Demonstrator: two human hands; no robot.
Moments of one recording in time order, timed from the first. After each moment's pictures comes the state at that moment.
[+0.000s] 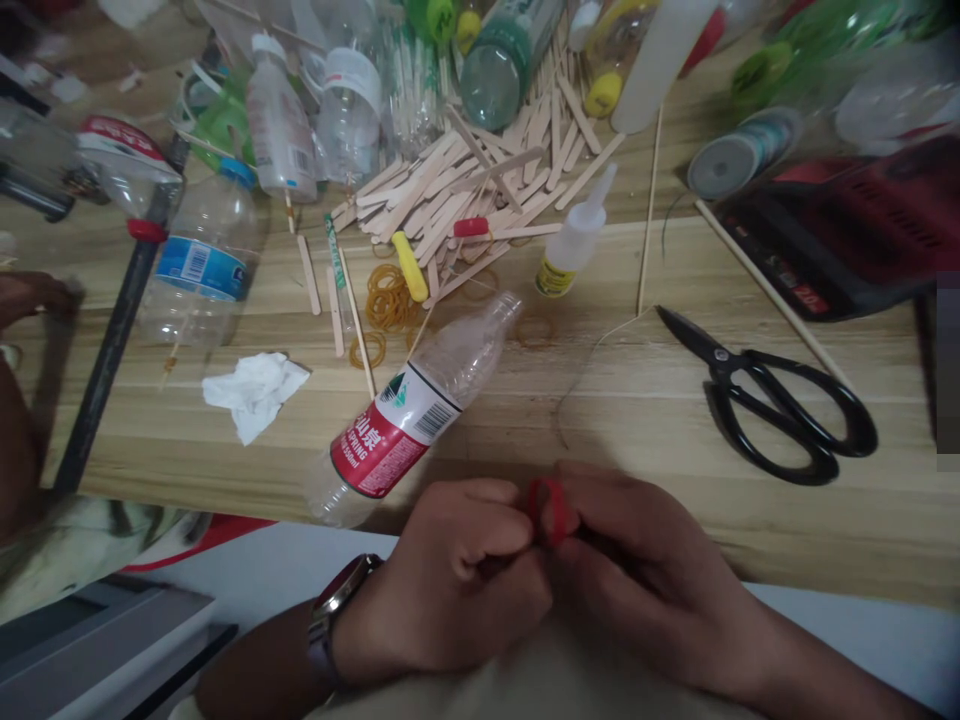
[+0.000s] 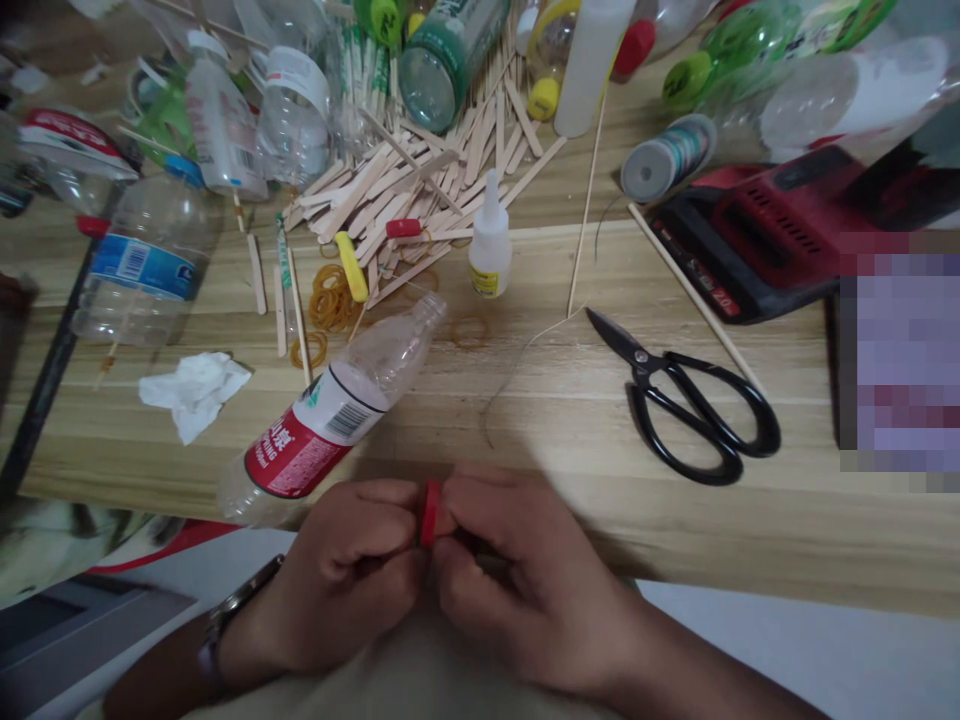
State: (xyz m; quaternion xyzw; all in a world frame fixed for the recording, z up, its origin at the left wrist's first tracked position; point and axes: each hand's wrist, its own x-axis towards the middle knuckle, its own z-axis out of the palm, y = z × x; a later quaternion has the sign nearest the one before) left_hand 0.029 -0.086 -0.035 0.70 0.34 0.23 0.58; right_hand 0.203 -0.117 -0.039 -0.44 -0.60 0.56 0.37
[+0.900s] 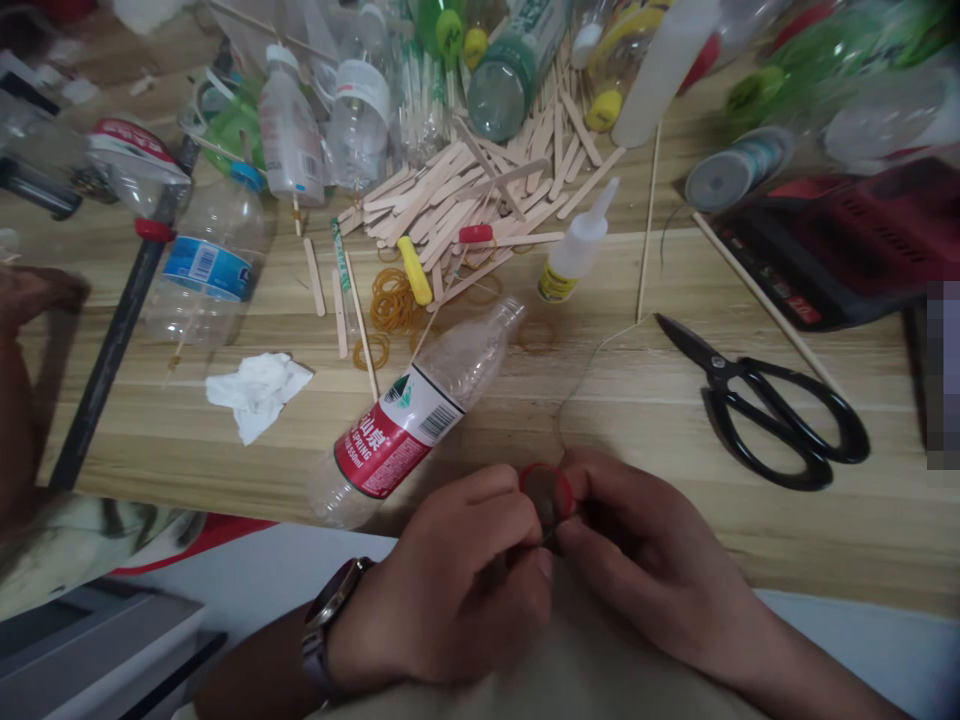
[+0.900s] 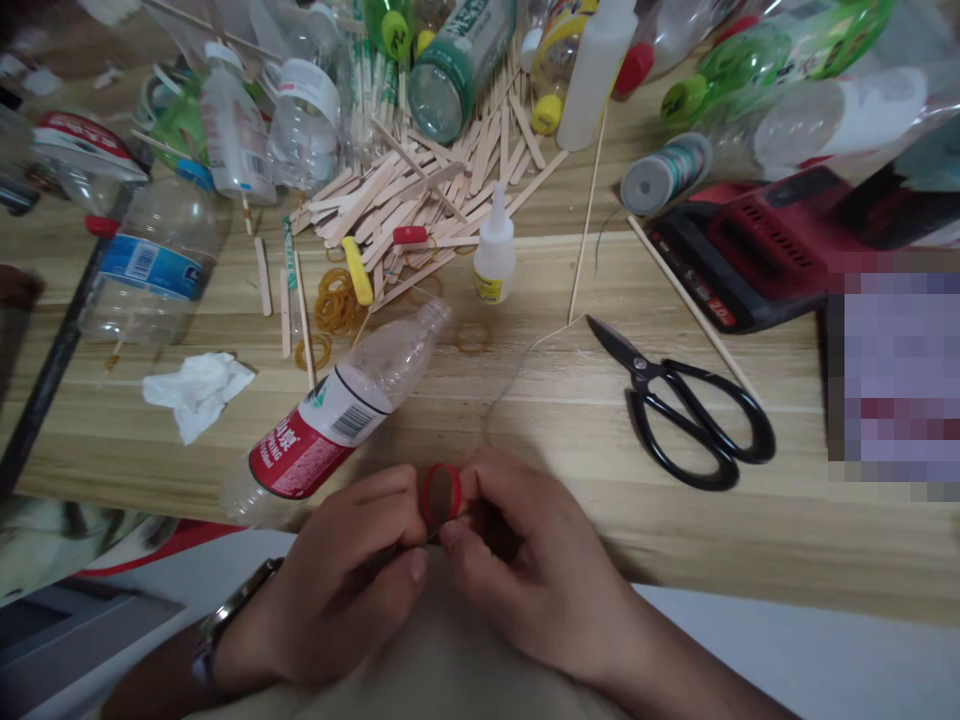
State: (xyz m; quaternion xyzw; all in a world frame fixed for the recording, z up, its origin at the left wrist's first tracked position) left_hand 0.022 -0.084 -0.029 0.74 0.34 0.21 0.54; right_hand 0.203 -0.122 -0.041 -0.53 -0.56 0.54 0.35
